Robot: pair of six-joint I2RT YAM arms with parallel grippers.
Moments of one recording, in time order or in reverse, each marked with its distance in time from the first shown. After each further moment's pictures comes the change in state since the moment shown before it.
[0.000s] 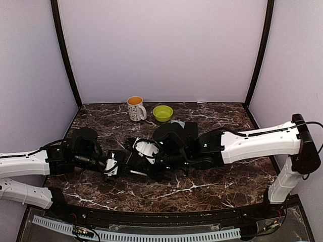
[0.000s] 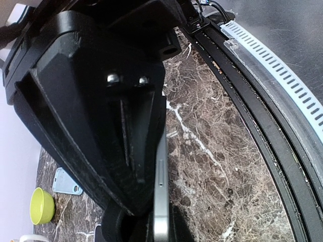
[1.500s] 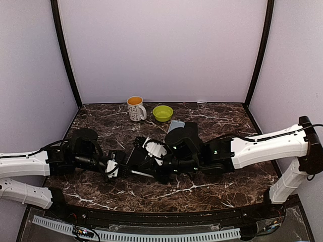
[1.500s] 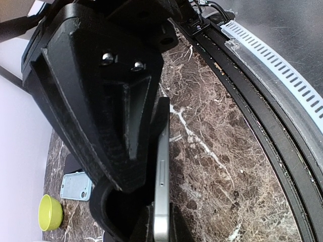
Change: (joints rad) left arm -0.017 0.000 -0.006 0.035 -0.018 0.020; right arm 0.005 -0.098 -0.168 0.147 0.045 0.061
